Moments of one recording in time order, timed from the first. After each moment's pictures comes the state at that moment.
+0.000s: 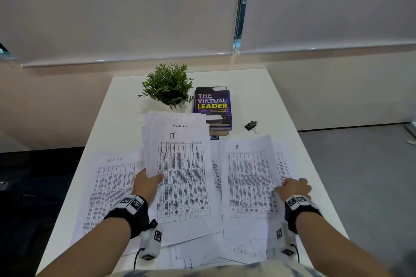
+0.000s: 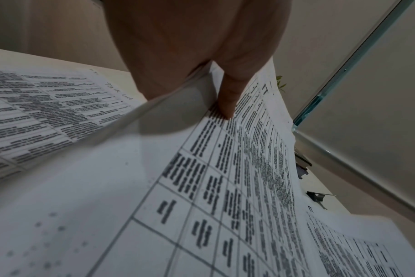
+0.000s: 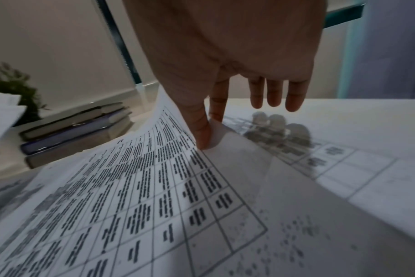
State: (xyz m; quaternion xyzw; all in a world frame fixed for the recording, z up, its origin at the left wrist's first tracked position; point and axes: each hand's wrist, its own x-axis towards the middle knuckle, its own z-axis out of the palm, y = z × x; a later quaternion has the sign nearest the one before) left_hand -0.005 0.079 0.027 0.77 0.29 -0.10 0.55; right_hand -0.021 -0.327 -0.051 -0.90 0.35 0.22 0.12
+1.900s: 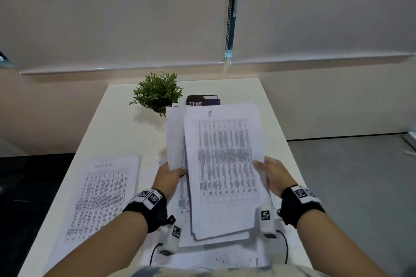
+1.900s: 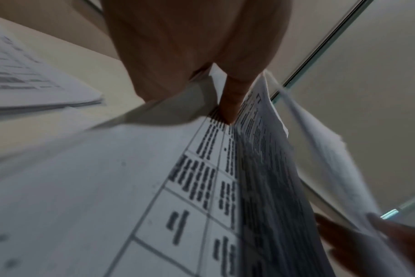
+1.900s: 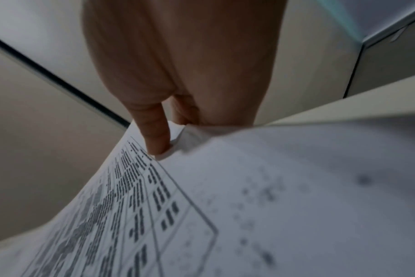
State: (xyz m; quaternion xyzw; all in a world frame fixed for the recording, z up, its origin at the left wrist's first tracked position) left_hand 0.009 -0.019 0.053 0.73 0.21 -0.14 0.63; right_hand 0.012 -0.323 0.038 -0.65 0.21 0.13 0.72
